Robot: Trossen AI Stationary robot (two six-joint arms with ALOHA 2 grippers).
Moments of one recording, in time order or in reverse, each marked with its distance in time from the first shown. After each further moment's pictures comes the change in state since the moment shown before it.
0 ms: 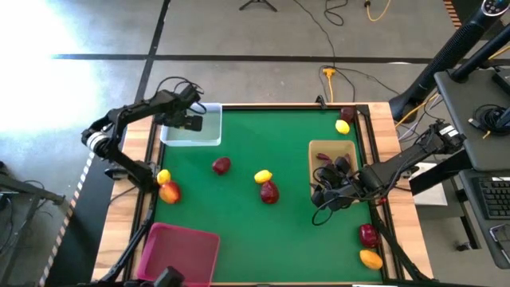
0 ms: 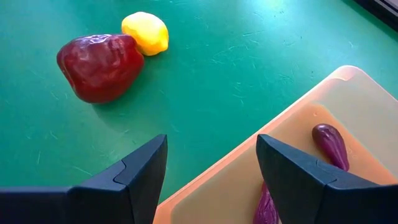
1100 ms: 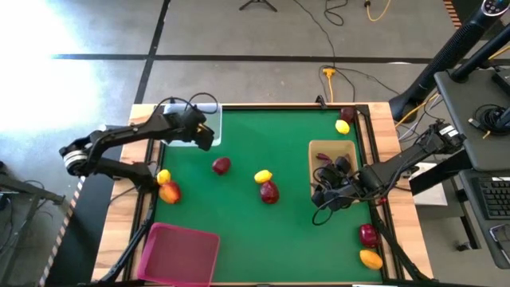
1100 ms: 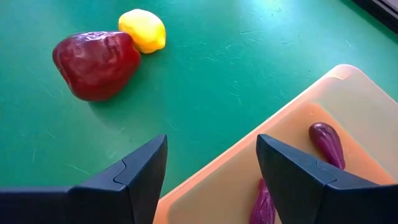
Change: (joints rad) left arm -0.341 -0.303 -0.220 0.250 0.020 0.103; right arm 0.000 0.000 0.000 -0.011 0.000 0.000
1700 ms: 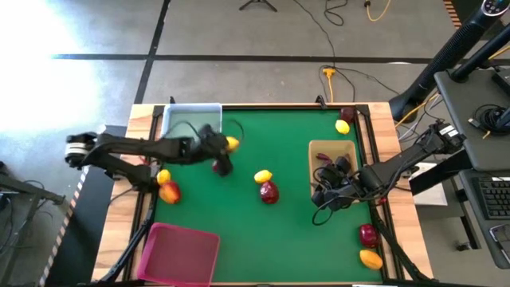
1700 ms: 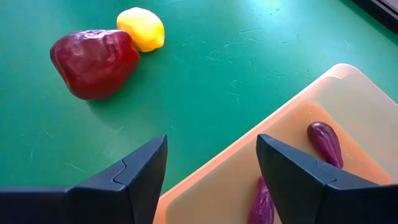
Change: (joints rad) left arm -0.451 0.031 0.002 0.382 -0.172 0.253; right arm 0.000 0.000 0.000 -0.008 0.000 0.000
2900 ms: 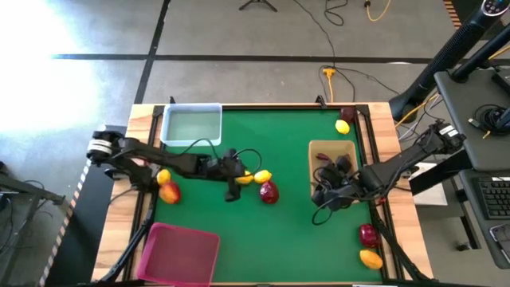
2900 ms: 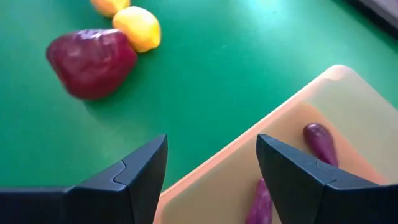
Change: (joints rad) left arm -0.180 0.285 -0.005 0.294 0.288 0.130; right arm 0.000 0.001 0.000 -0.008 0.006 -0.003
